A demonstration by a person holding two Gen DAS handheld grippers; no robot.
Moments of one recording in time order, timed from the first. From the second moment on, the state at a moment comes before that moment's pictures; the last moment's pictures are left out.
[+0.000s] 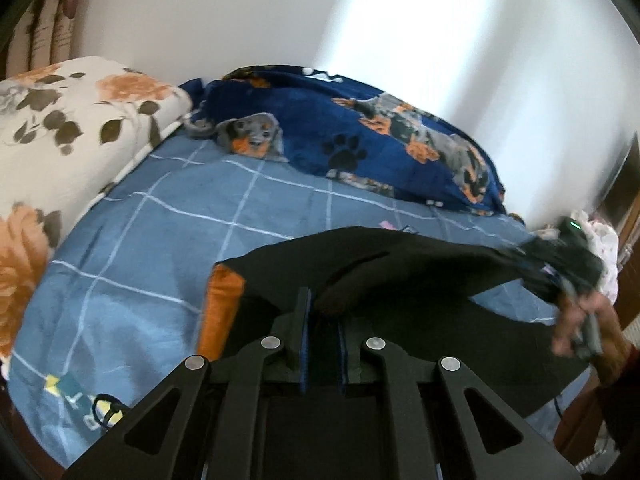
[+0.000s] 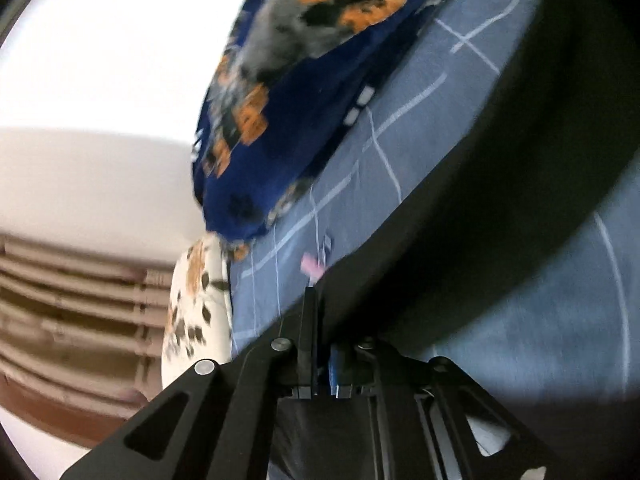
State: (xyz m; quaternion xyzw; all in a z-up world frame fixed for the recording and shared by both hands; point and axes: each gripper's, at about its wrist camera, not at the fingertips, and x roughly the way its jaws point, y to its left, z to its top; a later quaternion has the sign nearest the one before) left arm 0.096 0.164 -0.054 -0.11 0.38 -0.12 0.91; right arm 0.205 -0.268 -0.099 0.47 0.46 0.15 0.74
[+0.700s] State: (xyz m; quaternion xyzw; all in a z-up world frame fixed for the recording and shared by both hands) left arm 0.041 0.207 -0.104 -0.06 0.43 -0.02 0.90; right arm 0.031 -0.215 -0.157 0.44 0.54 0.14 0.70
